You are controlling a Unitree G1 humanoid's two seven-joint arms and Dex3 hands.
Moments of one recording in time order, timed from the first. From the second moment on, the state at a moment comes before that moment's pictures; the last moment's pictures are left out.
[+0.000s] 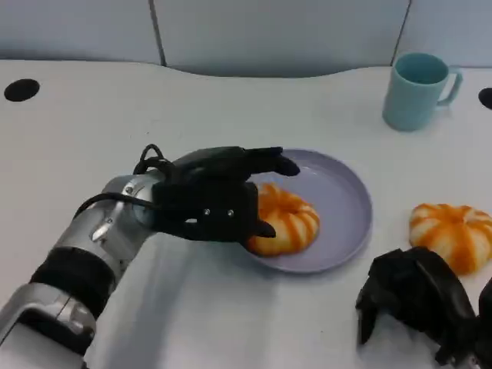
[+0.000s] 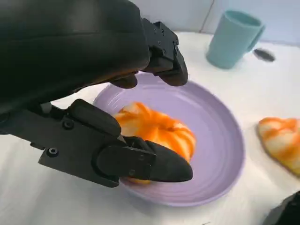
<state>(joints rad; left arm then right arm) -0.79 0.17 -0.40 0.84 0.42 -0.45 -0.34 -0.25 0.00 -0.10 0.85 0.21 -0.56 0.66</state>
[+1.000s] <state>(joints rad) 0.18 0.03 0.03 -0.08 -0.58 -0.13 -0.47 -0.27 0.00 -0.12 0.87 0.25 -0.52 0.71</state>
